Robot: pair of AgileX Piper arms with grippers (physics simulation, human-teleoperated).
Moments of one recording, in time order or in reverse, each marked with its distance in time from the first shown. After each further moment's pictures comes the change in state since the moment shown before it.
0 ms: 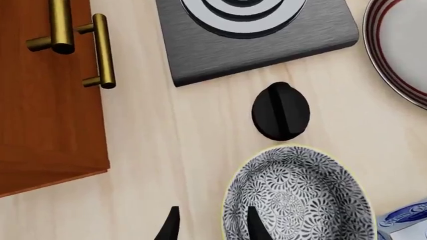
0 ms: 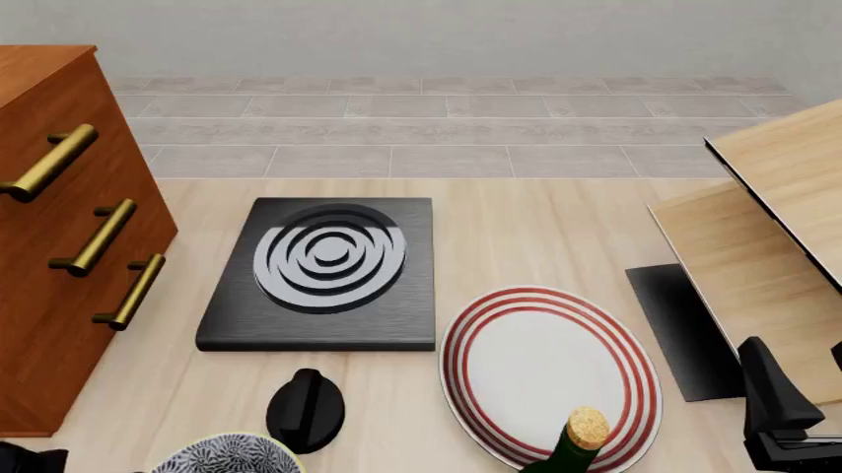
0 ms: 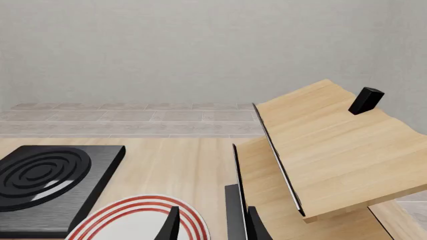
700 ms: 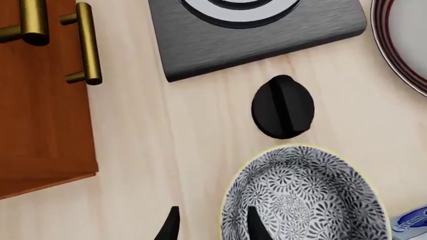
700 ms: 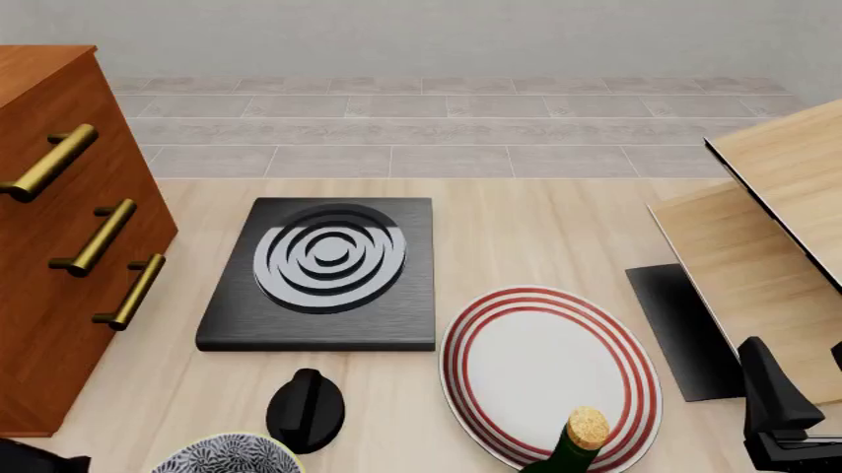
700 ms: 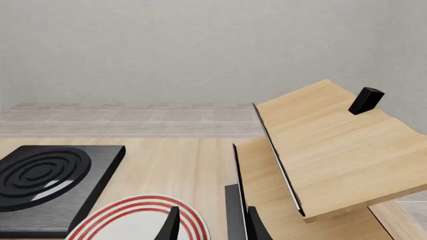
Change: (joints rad) left arm -0.017 0.022 0.099 -0.102 -0.004; right arm 0.000 0.000 0.000 0.000 0.000
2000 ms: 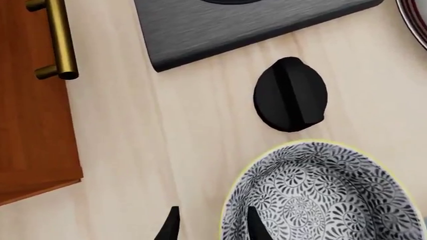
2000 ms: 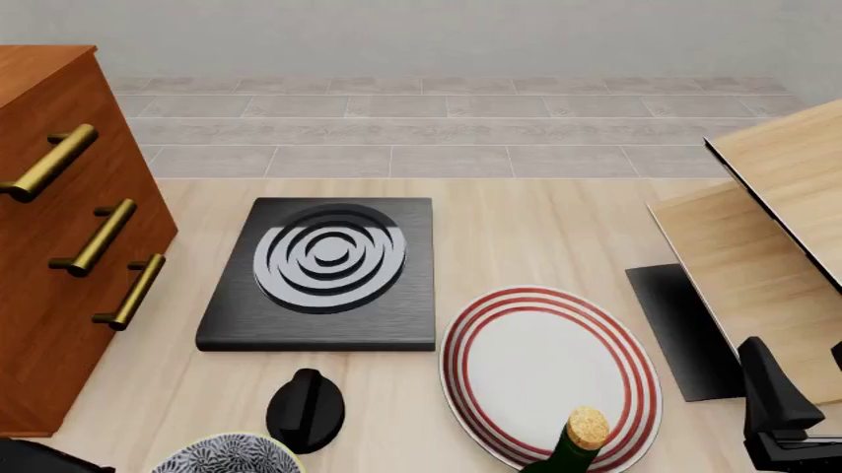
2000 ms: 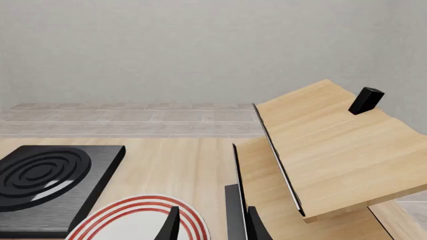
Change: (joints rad) left arm 0.000 0.093 0.135 -0.179 0.050; right arm 0.000 0.000 0.000 0.000 0.000
